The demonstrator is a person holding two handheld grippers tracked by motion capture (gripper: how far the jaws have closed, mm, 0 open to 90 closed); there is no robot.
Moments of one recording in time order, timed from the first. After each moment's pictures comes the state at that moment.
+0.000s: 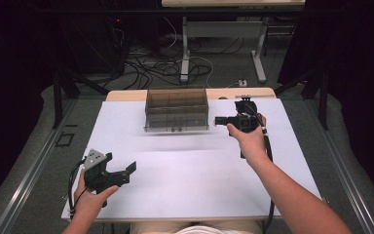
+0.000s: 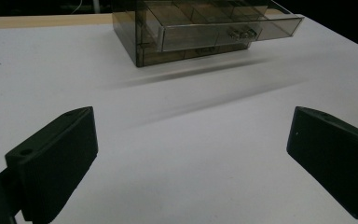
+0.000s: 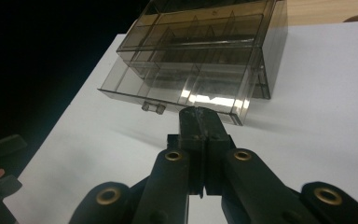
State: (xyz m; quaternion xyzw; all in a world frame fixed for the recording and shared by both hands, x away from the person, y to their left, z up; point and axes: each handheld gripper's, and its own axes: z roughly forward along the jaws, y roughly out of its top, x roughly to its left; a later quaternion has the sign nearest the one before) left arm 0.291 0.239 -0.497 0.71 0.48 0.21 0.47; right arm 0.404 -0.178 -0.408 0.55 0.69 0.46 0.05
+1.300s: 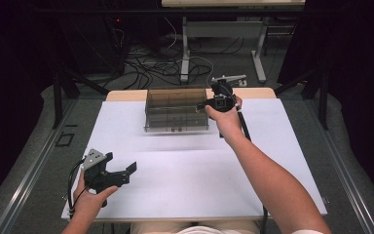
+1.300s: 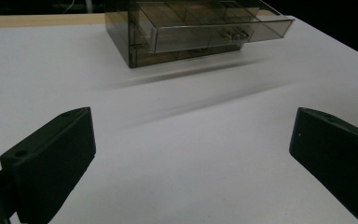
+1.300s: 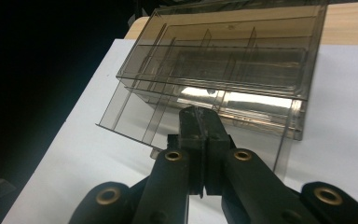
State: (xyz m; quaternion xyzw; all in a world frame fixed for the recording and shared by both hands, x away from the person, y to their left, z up) left arm 0.292 0.239 -0.496 0.71 0.47 0.19 0.48; right arm 0.469 -0.125 -0.402 0.56 0.70 0.44 0.03
